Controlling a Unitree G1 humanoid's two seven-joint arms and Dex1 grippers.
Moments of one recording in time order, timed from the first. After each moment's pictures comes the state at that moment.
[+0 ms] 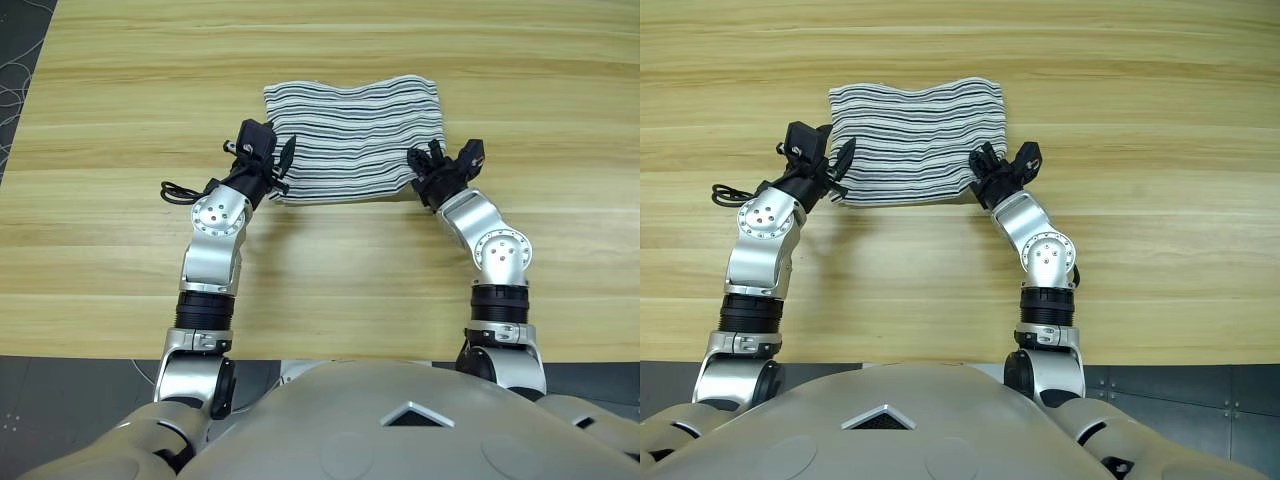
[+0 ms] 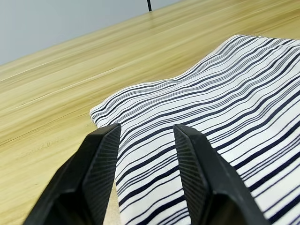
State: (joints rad) left arm -0.12 0.26 -0.06 0.10 0.02 0.17 -0.33; right arm -0.20 0.08 -0.15 0.15 1.08 0.55 -0.29
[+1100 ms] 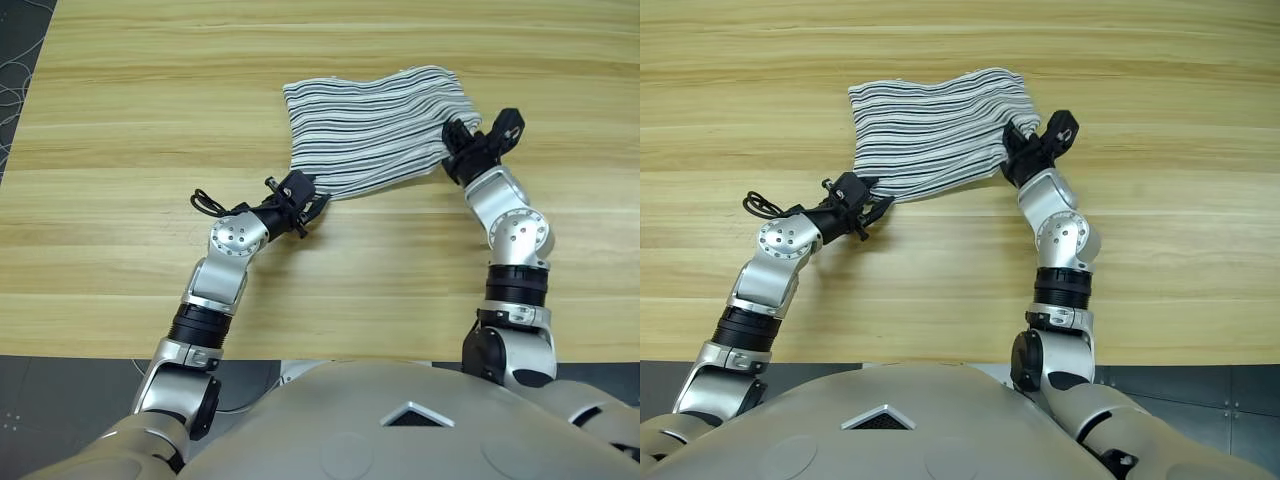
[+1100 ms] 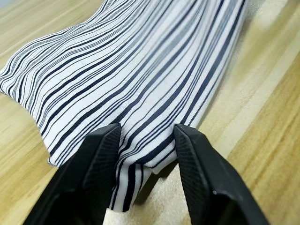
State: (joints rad) left arm -0.05 0.37 -0.26 0.07 0.07 0.19 -0.54; right arm -0.32 0.02 -0.23 0.17 0.71 0.55 -0.12
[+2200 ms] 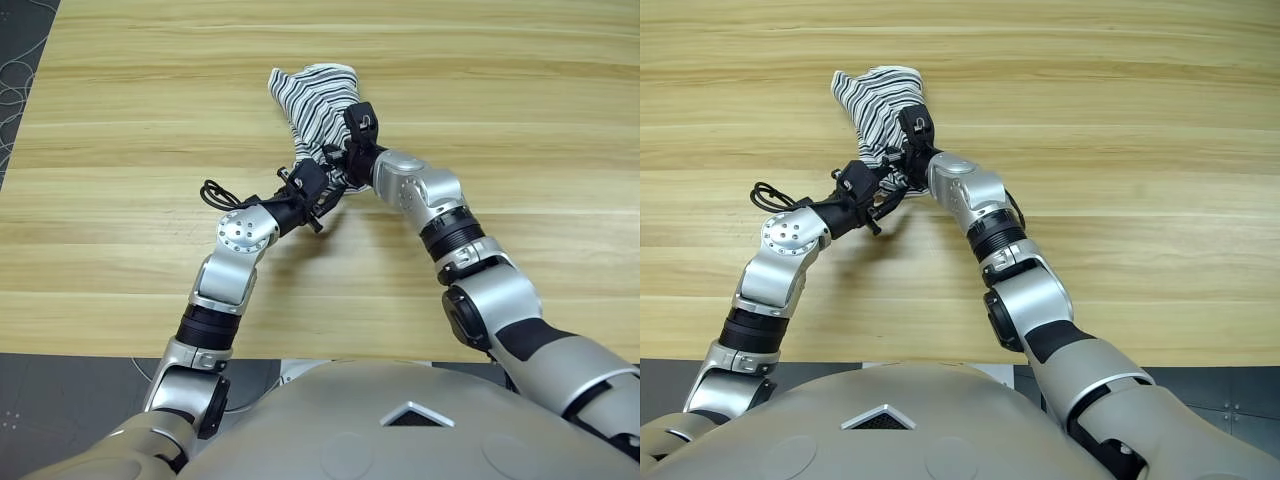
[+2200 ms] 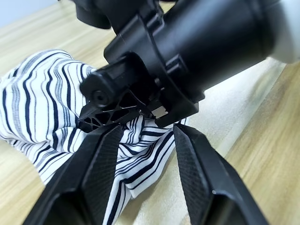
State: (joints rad) left arm -0.05 0.32 -0.26 -0.08 0.02 0.28 -0.55; right arm -0.68 0.12 0.20 0.80 0.33 0.47 0.24
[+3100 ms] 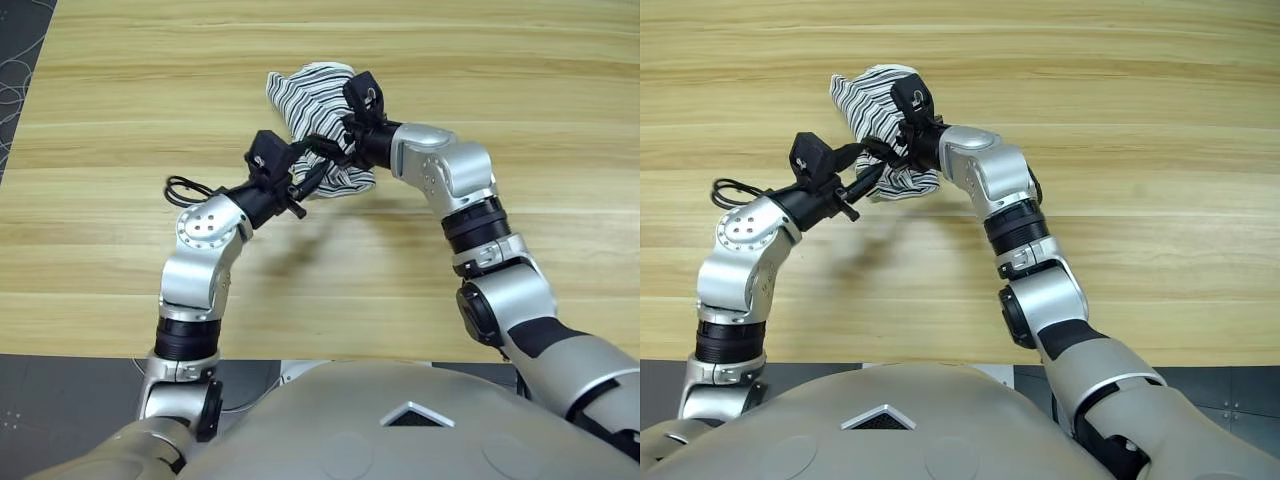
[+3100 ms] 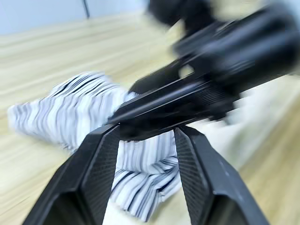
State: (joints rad) left arm -0.02 0.34 -0.08 -0.26 -0.17 0.46 -0.54; right arm -0.66 0.05 0.22 0.48 0.25 0.66 0.49
